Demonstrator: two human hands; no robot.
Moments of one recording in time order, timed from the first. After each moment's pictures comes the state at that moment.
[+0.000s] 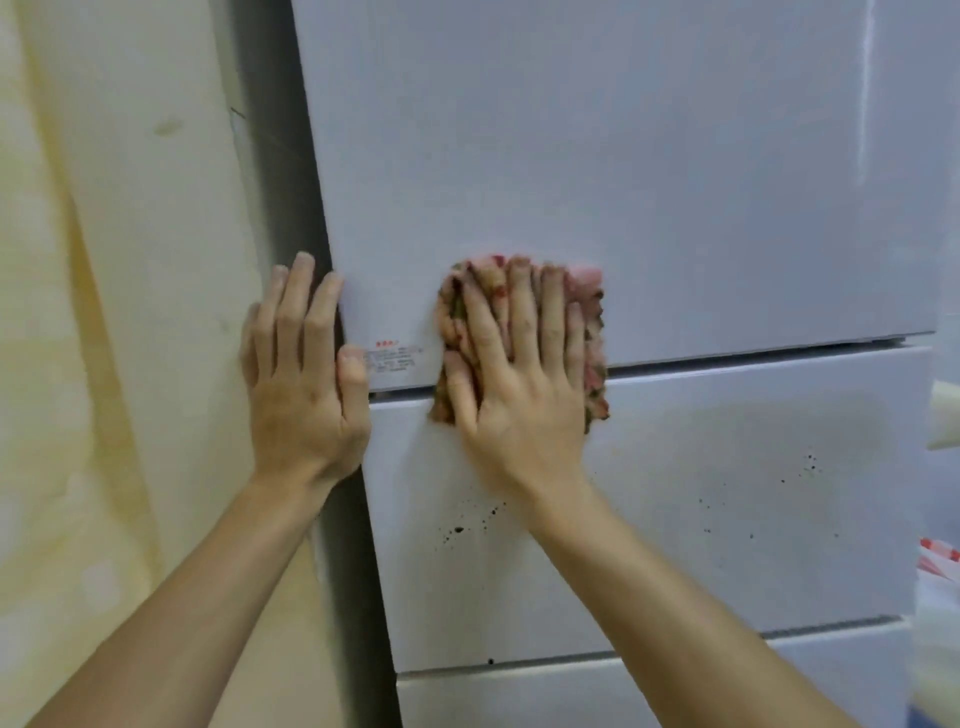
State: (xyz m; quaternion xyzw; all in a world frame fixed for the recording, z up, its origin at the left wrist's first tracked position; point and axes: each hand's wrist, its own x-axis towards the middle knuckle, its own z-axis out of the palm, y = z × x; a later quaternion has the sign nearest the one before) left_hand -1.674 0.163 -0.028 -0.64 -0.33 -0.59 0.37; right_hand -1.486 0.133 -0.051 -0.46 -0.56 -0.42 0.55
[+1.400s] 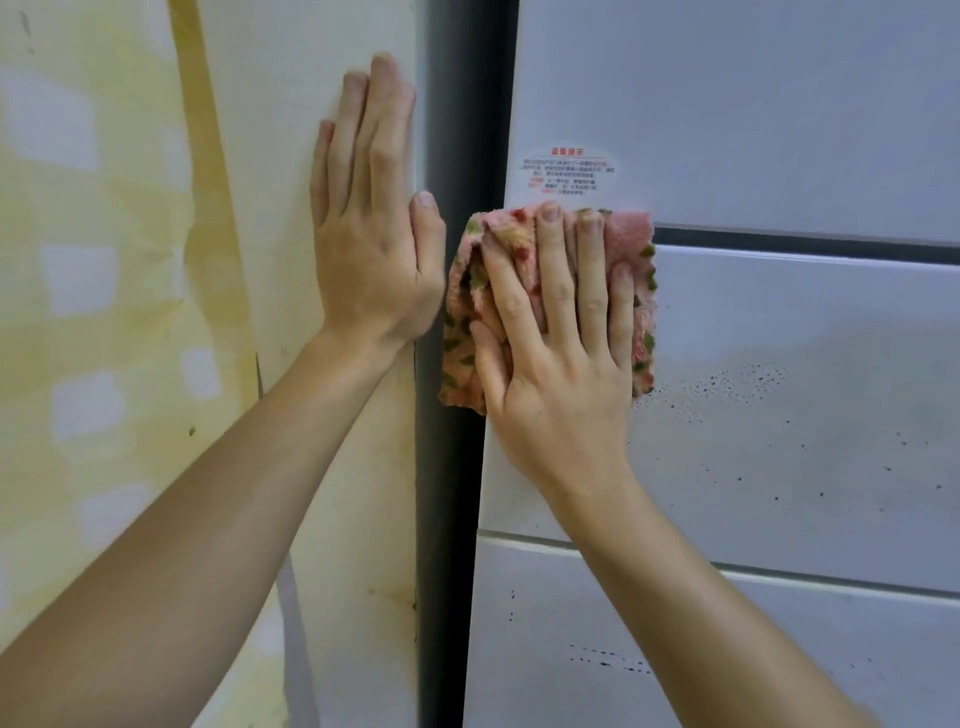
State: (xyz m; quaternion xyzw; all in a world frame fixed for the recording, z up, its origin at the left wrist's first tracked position) left_hand -1.720 0.189 -0.067 -0.61 -0.32 -0.64 0.35; right_hand -1.568 0.138 -0.139 -0.44 -0.61 -0.43 0.50
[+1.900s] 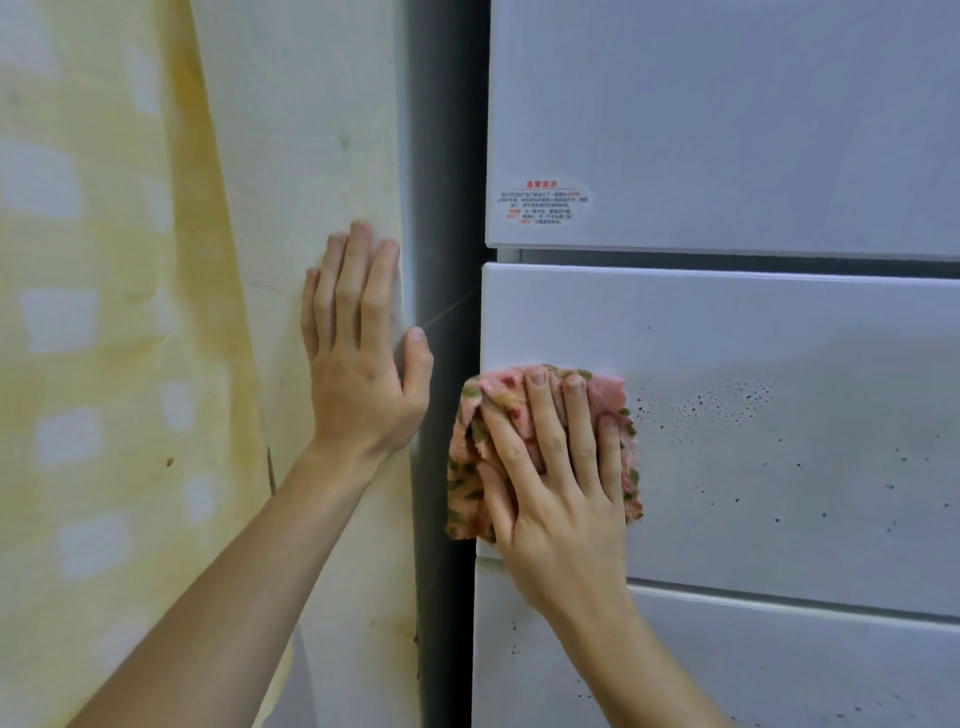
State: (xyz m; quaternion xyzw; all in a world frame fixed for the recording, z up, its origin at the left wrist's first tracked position) left_hand -1.733 0.185 -0.133 -0.62 -0.36 -0.60 0.35; right_hand -1.550 0.128 -0.224 -0.45 -0.65 -0.37 0.48
